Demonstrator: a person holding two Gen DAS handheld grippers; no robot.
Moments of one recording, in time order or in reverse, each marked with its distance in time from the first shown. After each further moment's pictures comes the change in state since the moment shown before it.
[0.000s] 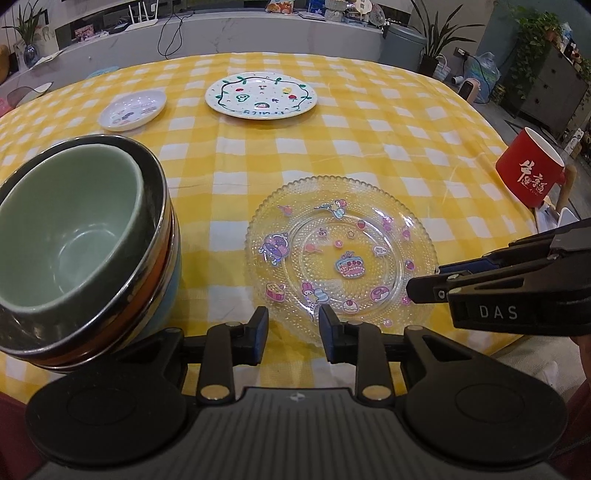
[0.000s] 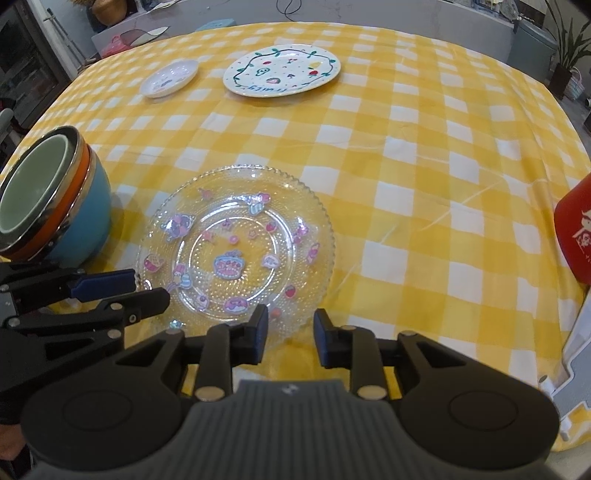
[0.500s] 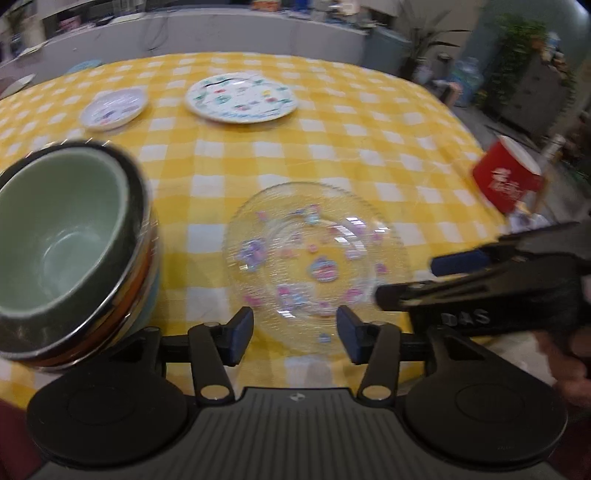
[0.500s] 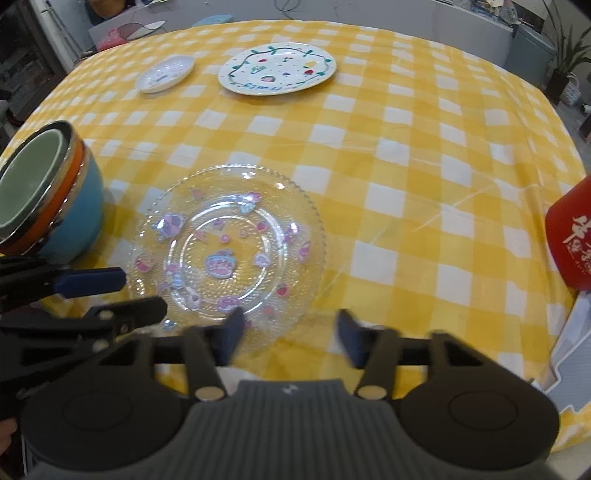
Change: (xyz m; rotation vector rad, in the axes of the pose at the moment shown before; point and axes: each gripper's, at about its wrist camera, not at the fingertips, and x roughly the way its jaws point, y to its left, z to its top) left arm -0.012 -0.001 0.005 0.009 -0.002 -0.119; right arm -0.001 -0.003 0.004 0.005 0.007 -0.040
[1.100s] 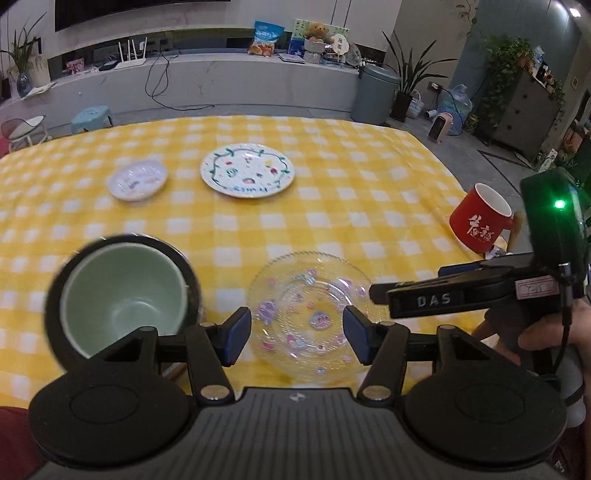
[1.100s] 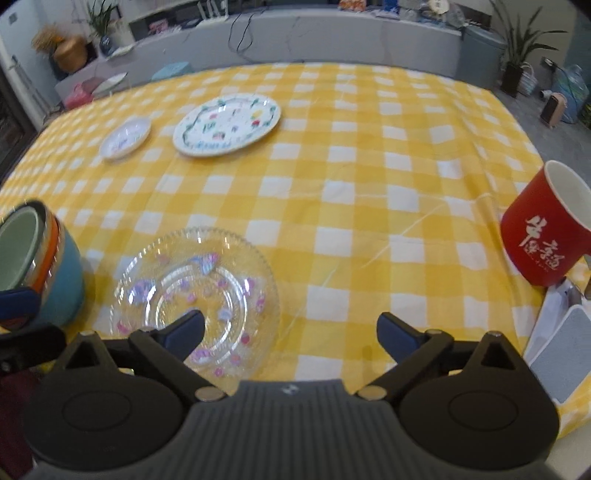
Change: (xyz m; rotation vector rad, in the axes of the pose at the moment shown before) left arm -0.073 -0.005 0.025 0.021 -0.118 0.054; right arm -0.030 -0.020 0.009 0.151 -0.155 -0.051
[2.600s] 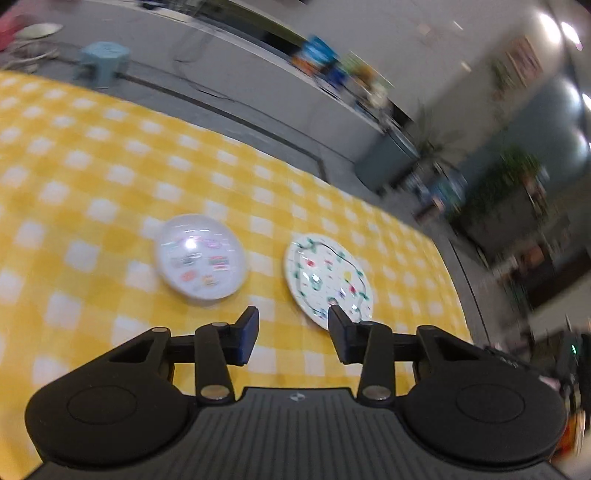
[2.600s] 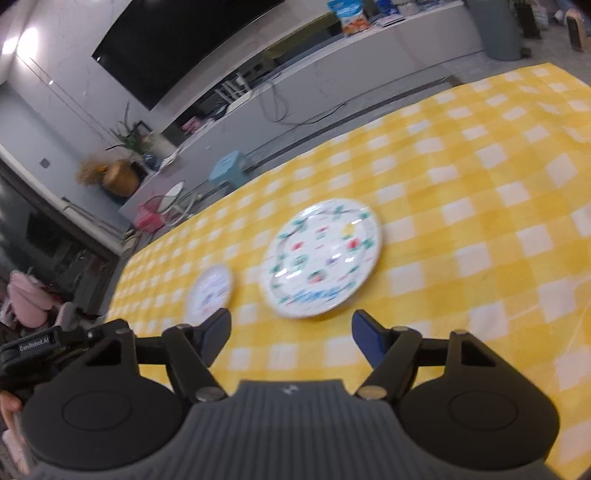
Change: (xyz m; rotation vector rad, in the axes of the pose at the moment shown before) left arm 0.094 0.215 0.116 -0.307 -0.013 -0.295; right arm 0.074 -0.003 0.110 0.309 -0.142 0.375
